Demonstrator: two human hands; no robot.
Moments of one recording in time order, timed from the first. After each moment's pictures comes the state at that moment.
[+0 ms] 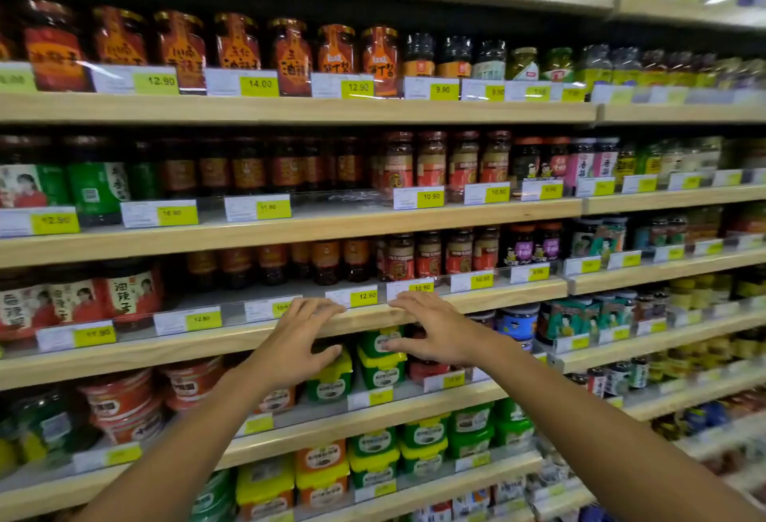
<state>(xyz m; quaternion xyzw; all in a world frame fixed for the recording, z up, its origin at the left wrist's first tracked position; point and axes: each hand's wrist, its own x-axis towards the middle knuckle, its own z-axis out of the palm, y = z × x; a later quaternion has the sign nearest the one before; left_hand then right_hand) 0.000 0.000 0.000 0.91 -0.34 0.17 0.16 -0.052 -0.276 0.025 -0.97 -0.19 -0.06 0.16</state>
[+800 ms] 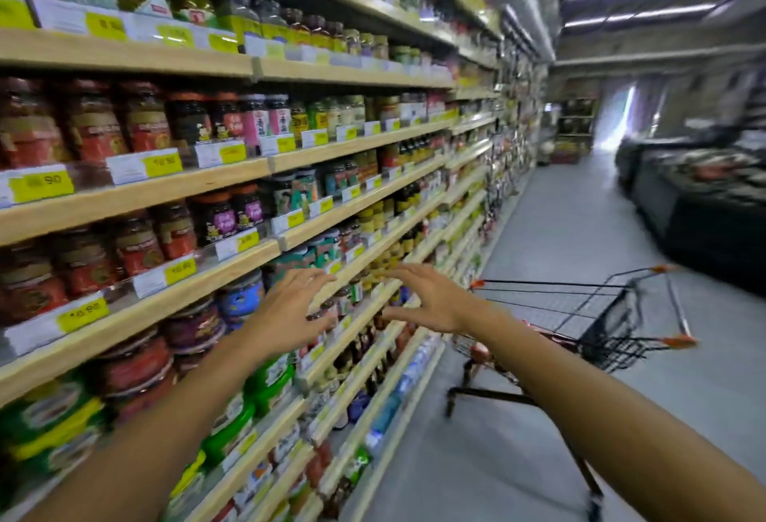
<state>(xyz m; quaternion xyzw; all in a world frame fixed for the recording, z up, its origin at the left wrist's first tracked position) -0.070 -0.356 -0.004 0.78 -0.61 0.04 0.15 -0.285 -0.526 -0.003 -0.97 0.20 -0.11 0.11</state>
